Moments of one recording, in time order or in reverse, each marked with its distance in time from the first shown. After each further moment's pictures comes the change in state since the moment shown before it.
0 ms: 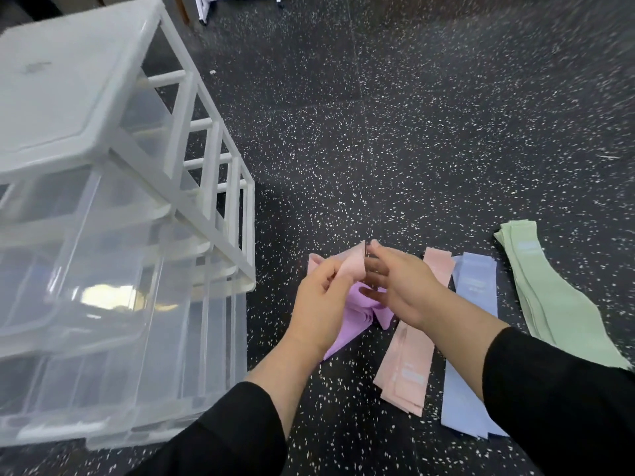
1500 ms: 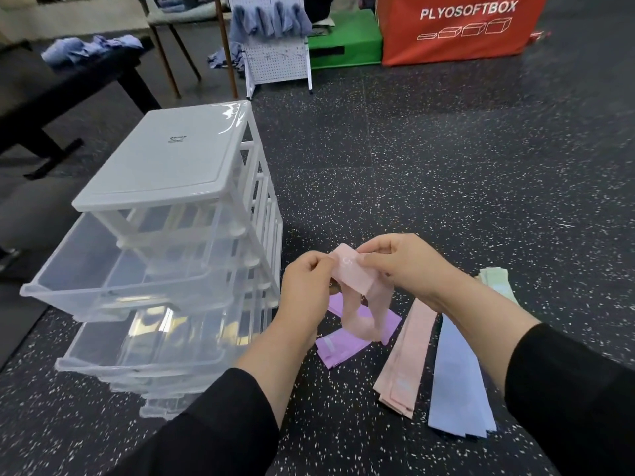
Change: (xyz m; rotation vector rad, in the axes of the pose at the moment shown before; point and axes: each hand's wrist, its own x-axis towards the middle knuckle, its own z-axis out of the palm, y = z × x) left_hand -0.058 0.091 -0.047 -0.172 0.212 -0.015; right_hand -0.123 -0.094 0.042 -0.637 -0.141 -0.380
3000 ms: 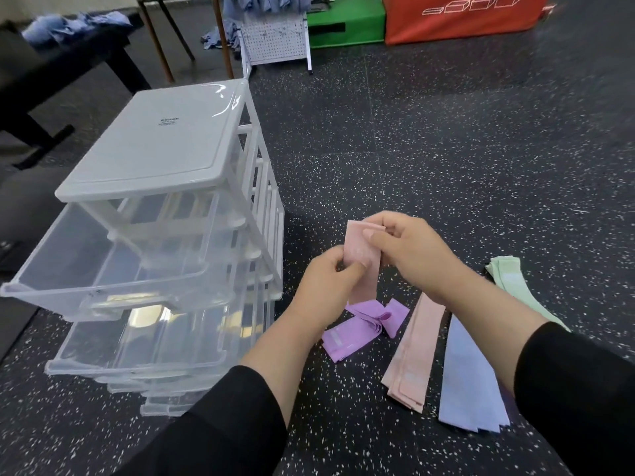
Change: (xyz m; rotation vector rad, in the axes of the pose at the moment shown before) left_hand 0.010 -0.008 0.001 0.262 -0.219 0.090; right_hand 0.014 0.005 0.012 -0.030 0.057 -0.224
